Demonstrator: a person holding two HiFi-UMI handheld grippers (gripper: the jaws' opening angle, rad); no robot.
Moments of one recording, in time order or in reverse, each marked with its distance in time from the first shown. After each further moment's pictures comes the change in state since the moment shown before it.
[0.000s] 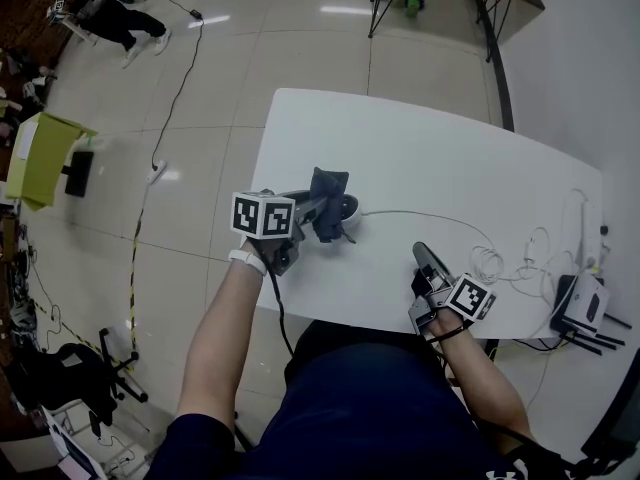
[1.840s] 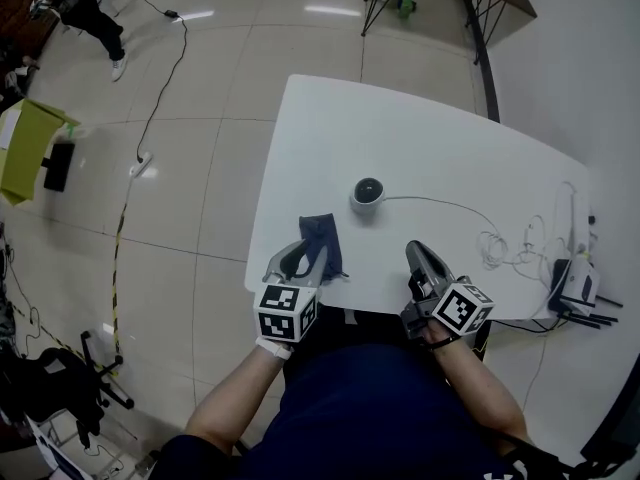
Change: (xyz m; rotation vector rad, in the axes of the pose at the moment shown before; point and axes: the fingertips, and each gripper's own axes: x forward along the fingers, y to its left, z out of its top) left arm -0.107 -0.027 -0.094 0.147 -0.268 0.308; right arm 0.007 0.083 -0.048 -0.309 -0.028 -0.081
